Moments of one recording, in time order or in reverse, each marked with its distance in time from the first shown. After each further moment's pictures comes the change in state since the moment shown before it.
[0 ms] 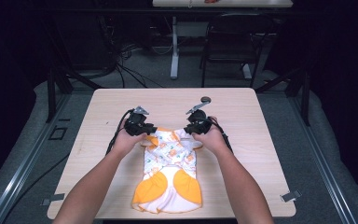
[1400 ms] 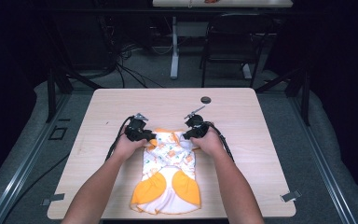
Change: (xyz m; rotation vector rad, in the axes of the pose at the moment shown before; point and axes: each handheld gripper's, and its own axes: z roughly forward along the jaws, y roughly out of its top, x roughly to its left) left arm 0.005 -0.025 0.022 0.050 -0.003 -0.043; right arm -0.004 -0.013 0.031 0.114 0.050 0.067
